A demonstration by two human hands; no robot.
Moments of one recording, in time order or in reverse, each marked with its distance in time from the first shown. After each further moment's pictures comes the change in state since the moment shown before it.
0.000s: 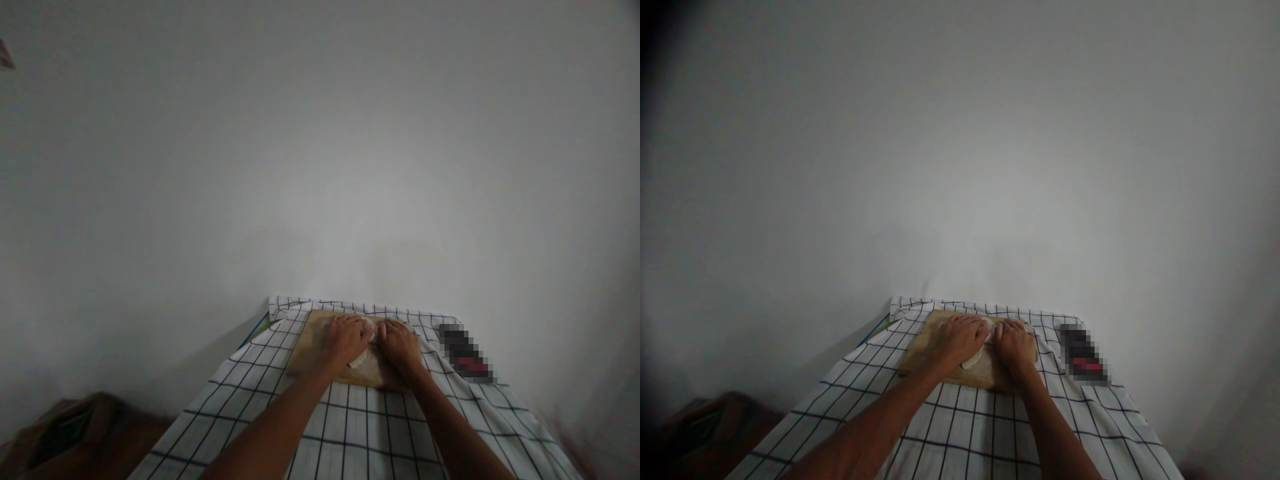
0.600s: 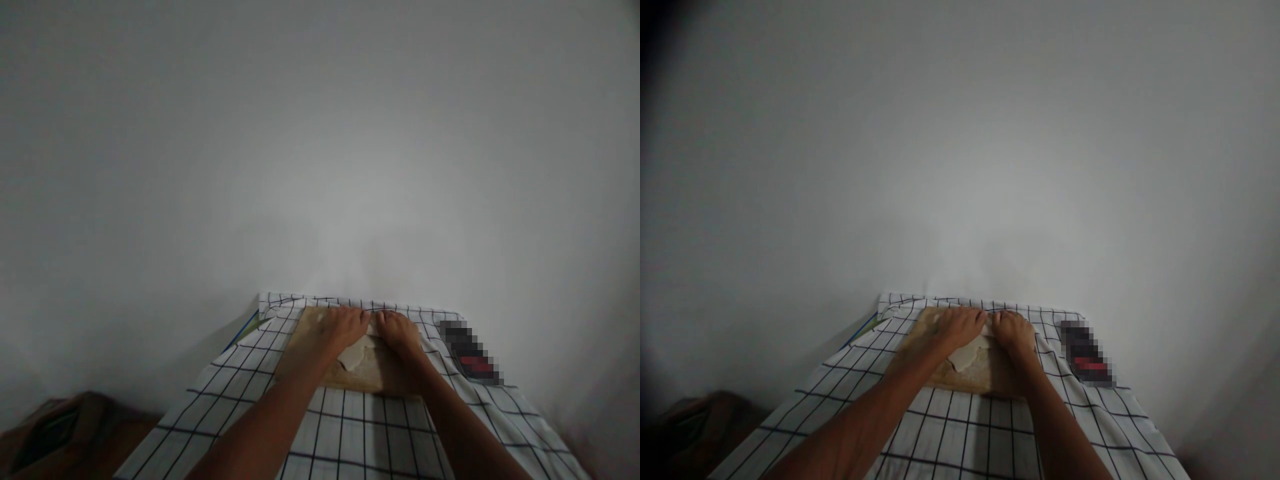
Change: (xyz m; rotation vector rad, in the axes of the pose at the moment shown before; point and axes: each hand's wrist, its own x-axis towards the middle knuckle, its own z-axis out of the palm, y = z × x) left_hand 0.035 -0.014 0.023 0.078 -0.065 -0.019; right_hand 0.036 0.007 0.002 -0.070 -0.152 0.064
